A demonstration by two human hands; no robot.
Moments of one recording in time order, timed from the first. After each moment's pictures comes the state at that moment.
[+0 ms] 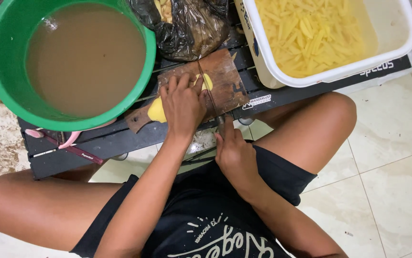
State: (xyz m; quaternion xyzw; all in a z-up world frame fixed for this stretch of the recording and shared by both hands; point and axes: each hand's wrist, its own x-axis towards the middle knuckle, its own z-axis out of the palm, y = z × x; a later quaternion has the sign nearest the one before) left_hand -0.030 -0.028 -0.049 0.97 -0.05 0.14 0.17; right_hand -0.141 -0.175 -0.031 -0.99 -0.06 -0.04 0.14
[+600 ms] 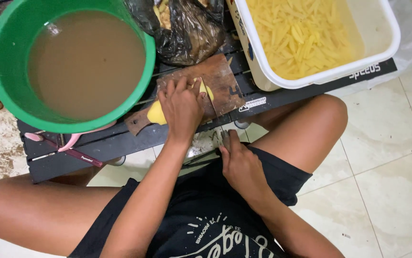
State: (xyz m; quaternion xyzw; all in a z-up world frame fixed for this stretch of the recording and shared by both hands) left_hand -0.034 -0.030 -0.042 0.98 -0.03 0.13 0.17; right_hand -0.163 -0.196 -0.021 -0.98 -0.03 0.08 0.17
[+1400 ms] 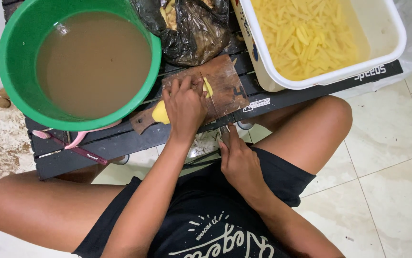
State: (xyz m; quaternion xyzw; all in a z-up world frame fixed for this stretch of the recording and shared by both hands) left_hand -0.028 -0.024 -0.057 0.97 -0.06 0.16 0.16; right_hand -0.152 -0.182 -0.011 -0.96 -0.04 0.05 0.26
